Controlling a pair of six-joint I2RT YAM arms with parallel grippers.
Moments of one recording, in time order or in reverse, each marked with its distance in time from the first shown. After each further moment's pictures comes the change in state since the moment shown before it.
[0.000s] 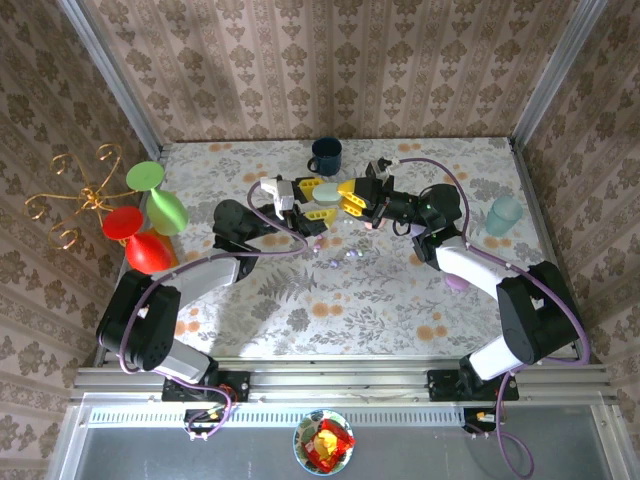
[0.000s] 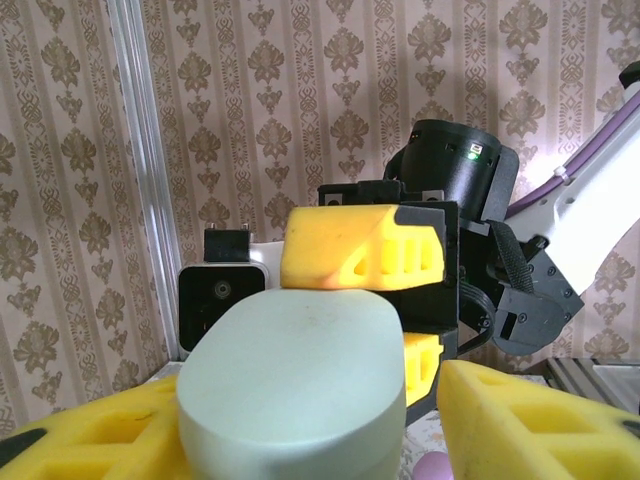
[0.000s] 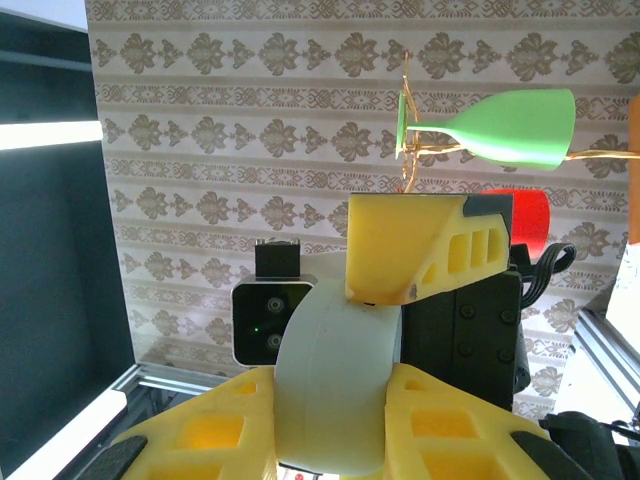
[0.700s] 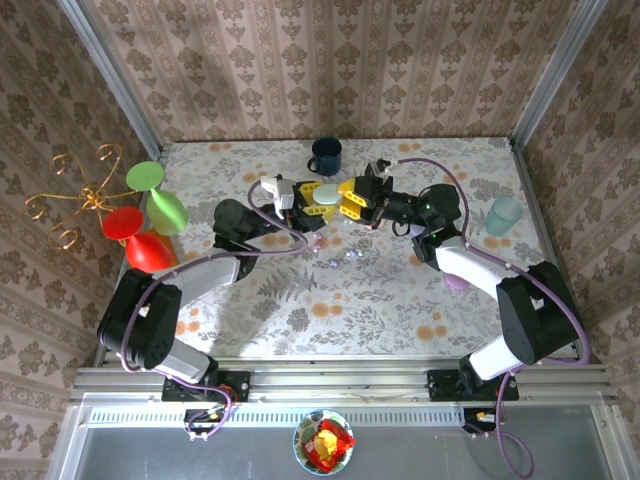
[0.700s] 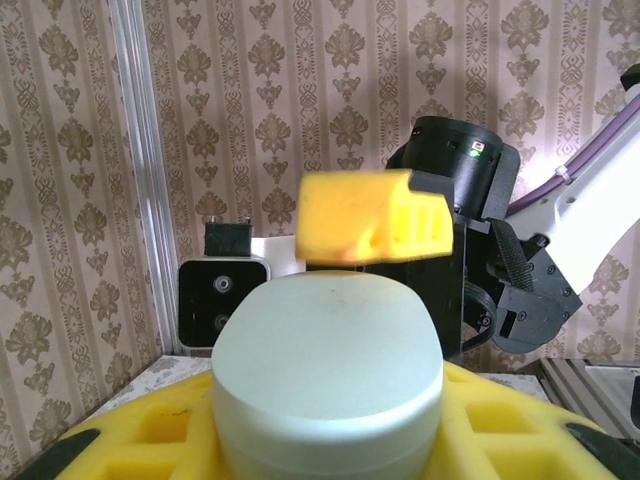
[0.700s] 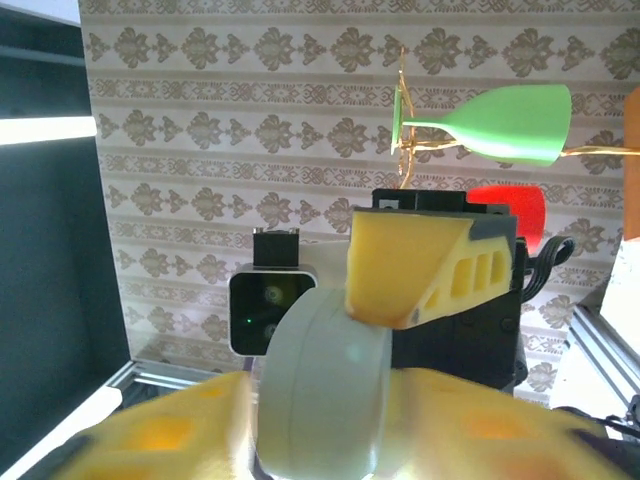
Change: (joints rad) left arm 0.005 0.006 0.001 0.001 0.010 -0.021; right arm 0.001 0.000 0.000 -0.021 -0.007 -0.021
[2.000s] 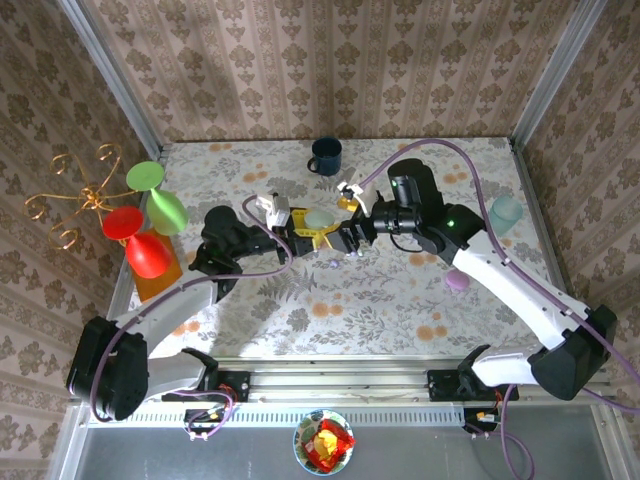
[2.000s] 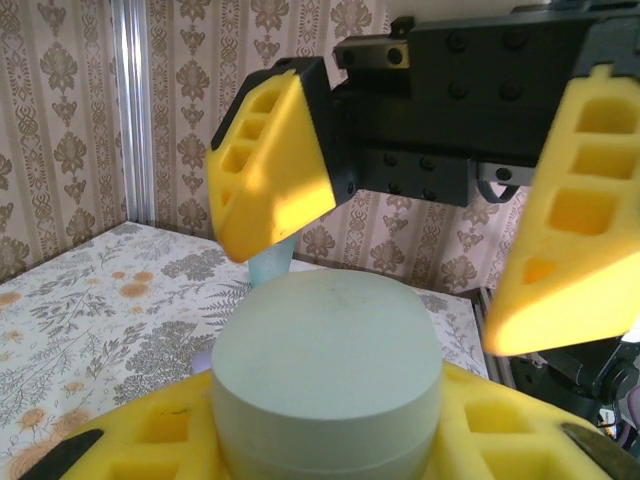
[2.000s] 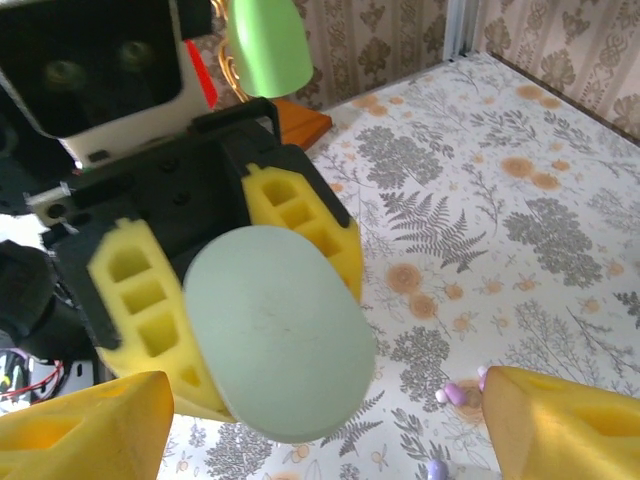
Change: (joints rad) left arm 0.015 -0.291 -0.117 -0.525 0.019 0.079; right arm 0.228 -0.198 0.439 -1.541 0.477 -1.985
